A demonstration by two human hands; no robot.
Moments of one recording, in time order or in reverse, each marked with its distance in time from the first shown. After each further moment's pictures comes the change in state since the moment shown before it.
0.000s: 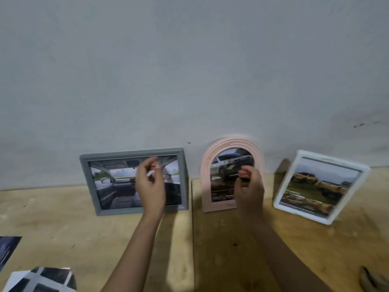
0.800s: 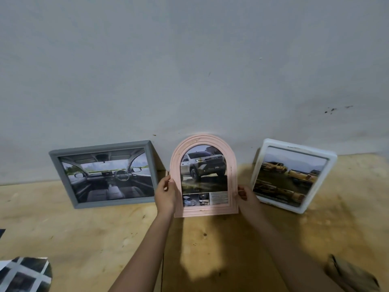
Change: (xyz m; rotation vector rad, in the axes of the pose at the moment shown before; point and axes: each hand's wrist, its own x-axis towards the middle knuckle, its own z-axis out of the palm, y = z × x) left_hand -0.089 -0.027 0.089 0.185 -0.182 -0.517; right_hand 0.002 0.105 -0.083 0.063 -0.494 0.562
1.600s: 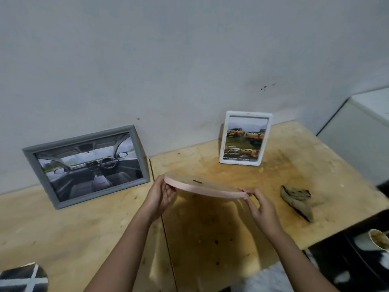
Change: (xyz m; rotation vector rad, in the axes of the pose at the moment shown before) left_hand -0.062 -0.015 -0.088 -0.464 -0.843 -0.333; right_hand -0.183 0.054 -0.014 -0.277 0.398 -0.425
